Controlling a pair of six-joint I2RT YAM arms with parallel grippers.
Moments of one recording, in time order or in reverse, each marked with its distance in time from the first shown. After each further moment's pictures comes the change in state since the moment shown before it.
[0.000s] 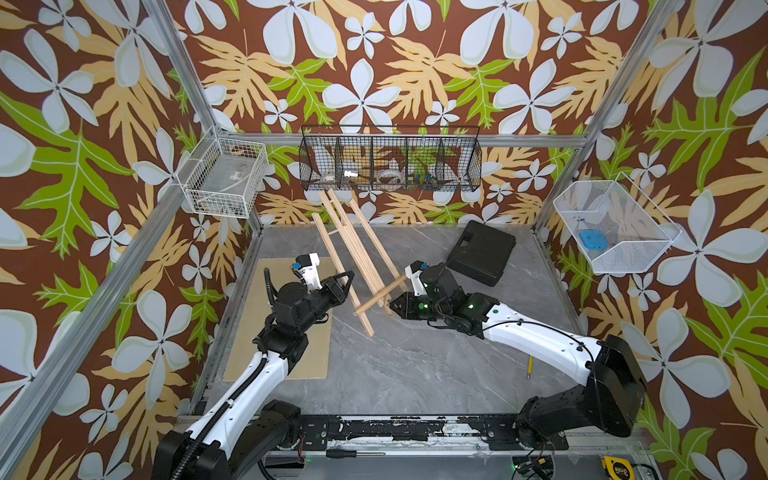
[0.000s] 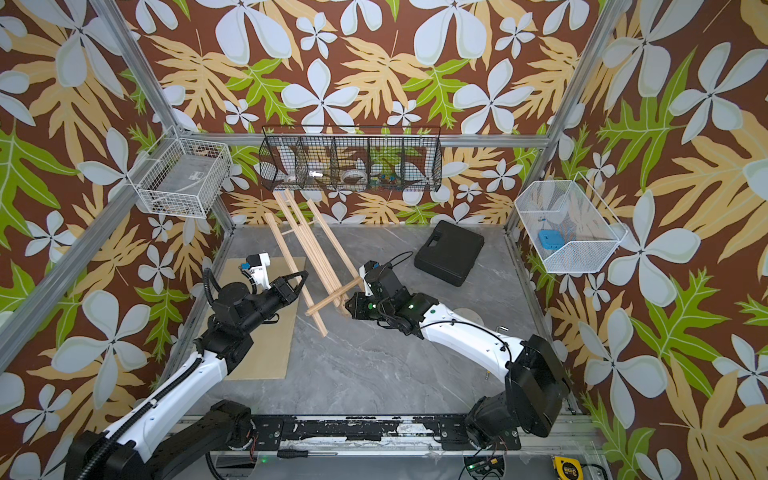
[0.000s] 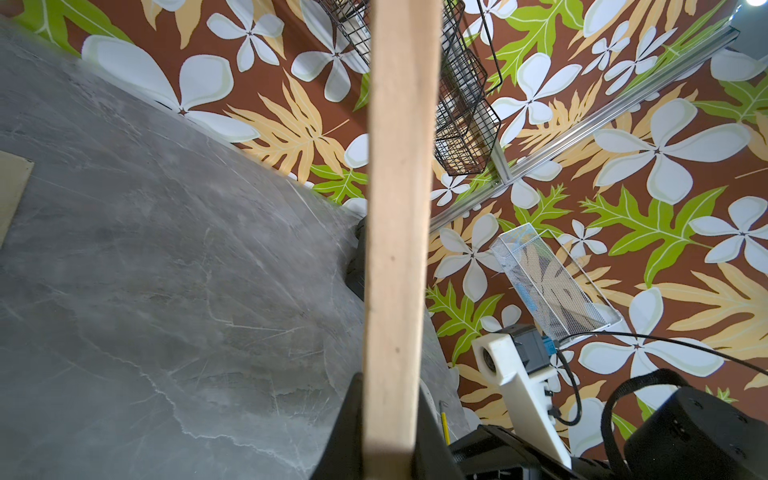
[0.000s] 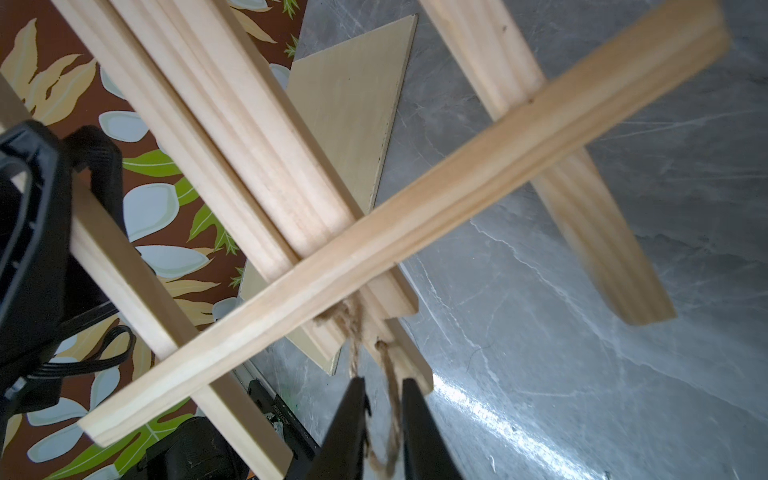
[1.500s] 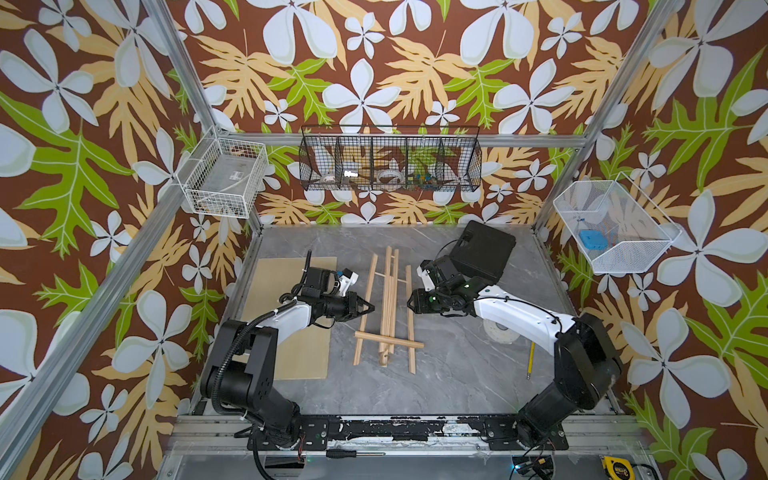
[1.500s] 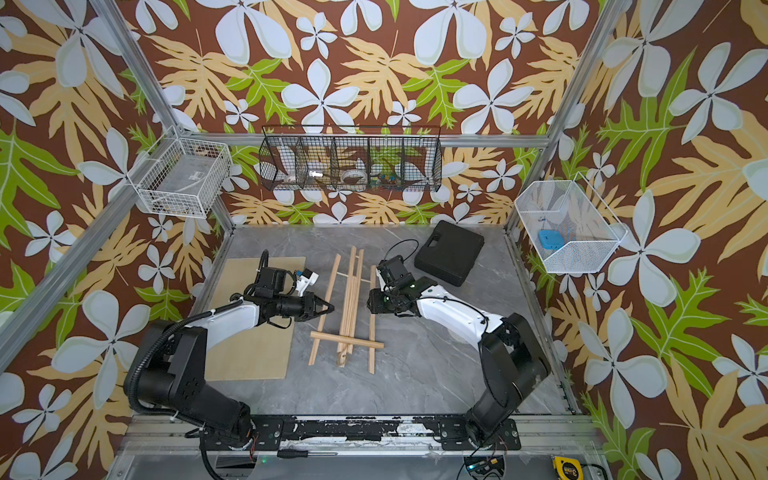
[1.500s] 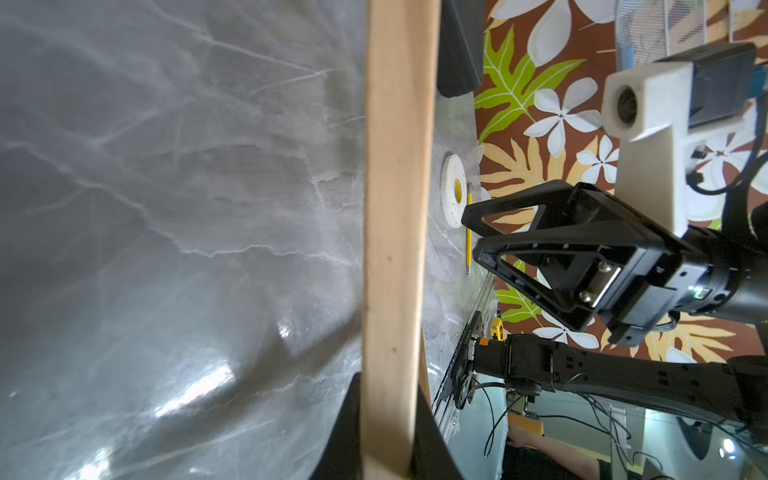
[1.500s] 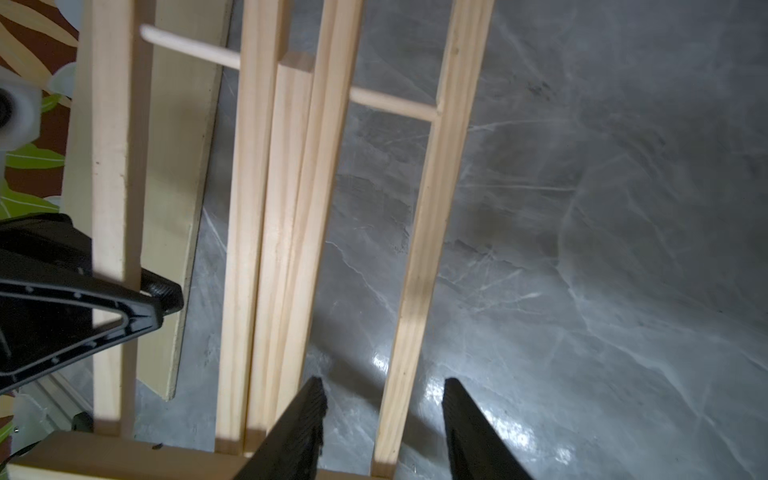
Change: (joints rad) left arm 0.084 0.614 0.225 -0.431 0.602 0.390; right arm -0.174 0.198 0.078 -0.198 0.026 -0.272
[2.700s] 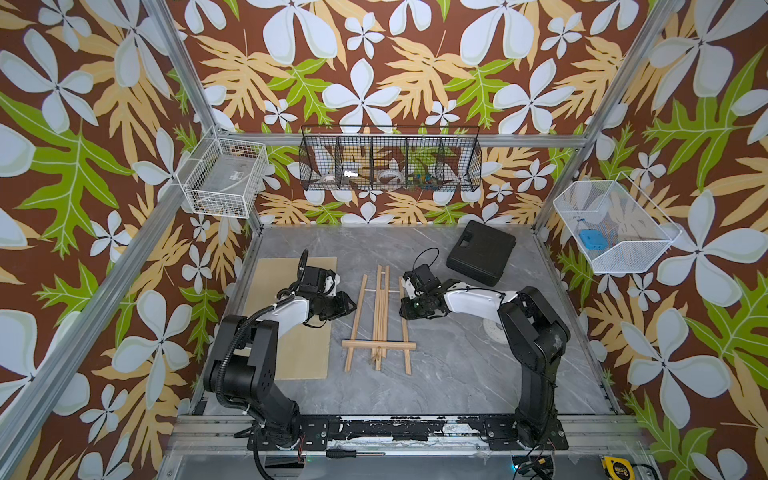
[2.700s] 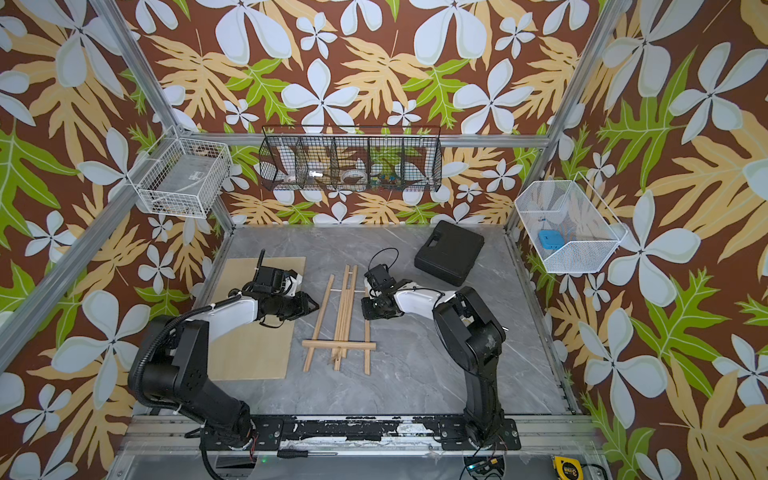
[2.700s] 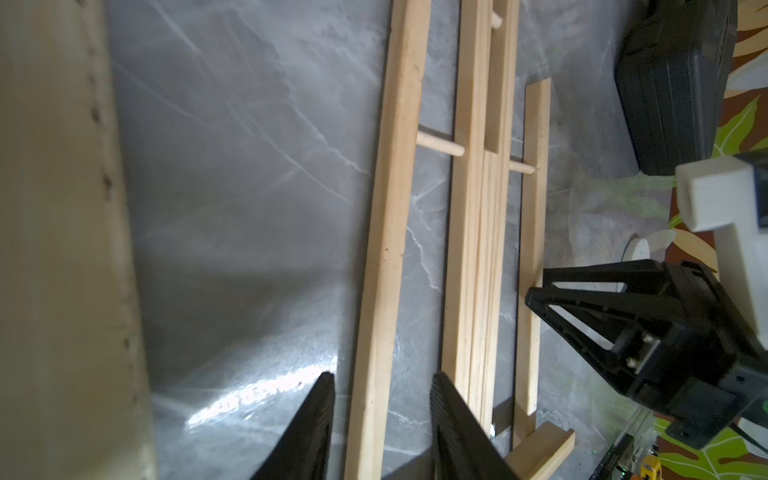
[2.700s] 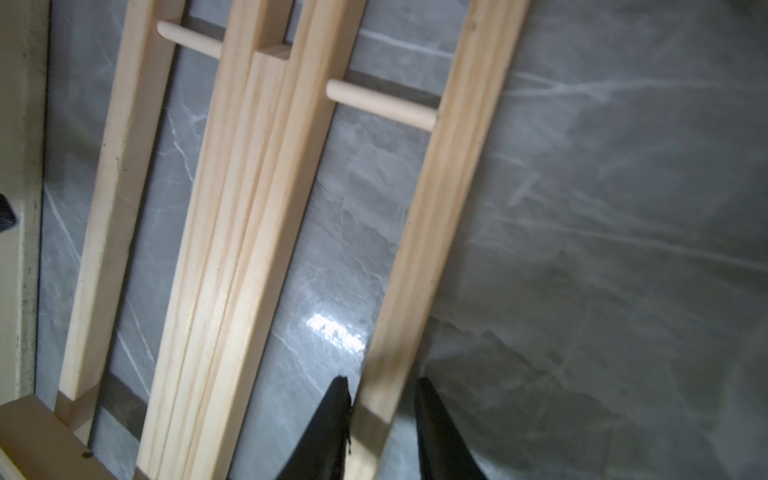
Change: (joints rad) left arm 0.041 0.015 0.065 -0.154 -0.460 0.066; right arm 0.008 0.288 0.084 0.074 0.003 -0.103
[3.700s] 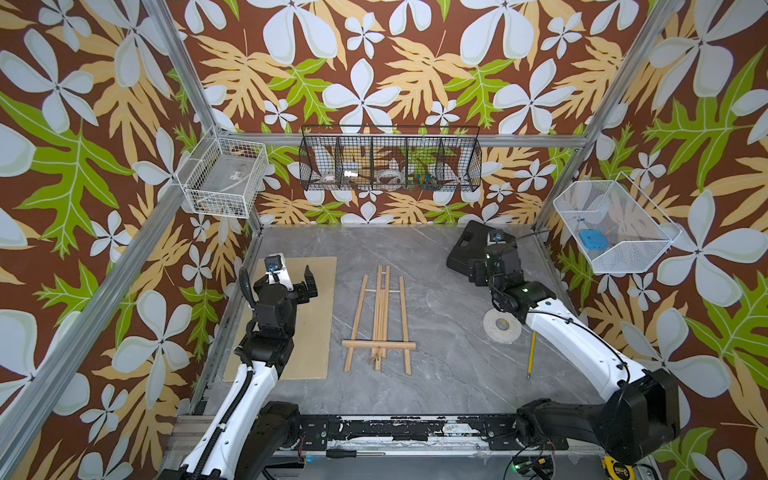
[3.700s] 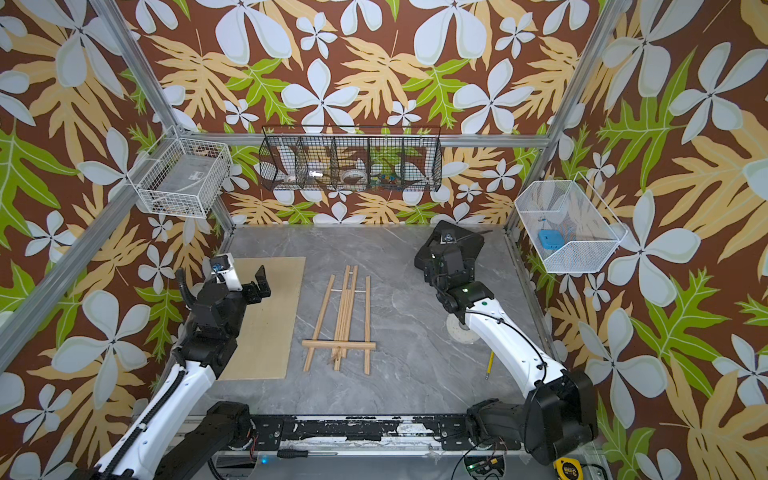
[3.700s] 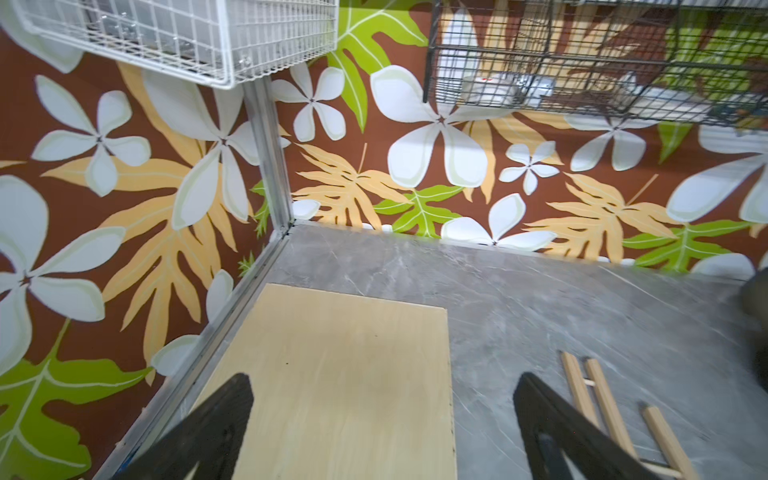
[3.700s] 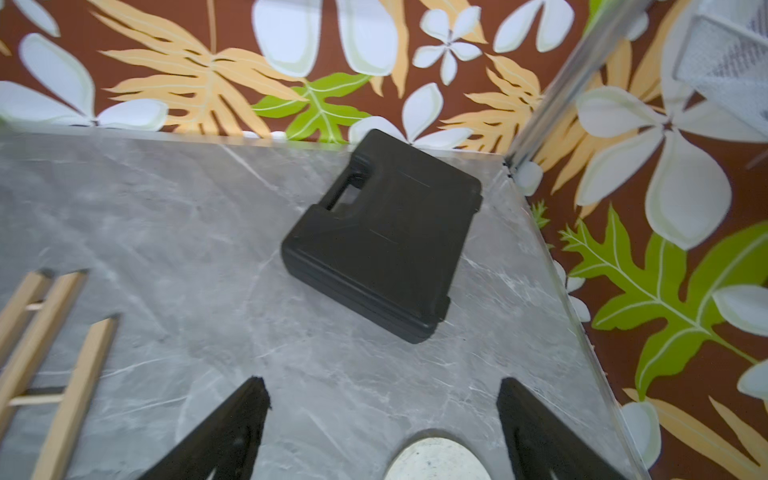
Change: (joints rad) left arm 0.041 -0.747 -0.322 0.417 -0.779 0.309; right arm -0.310 -0.683 -0.283 0.100 0.661 -0.267
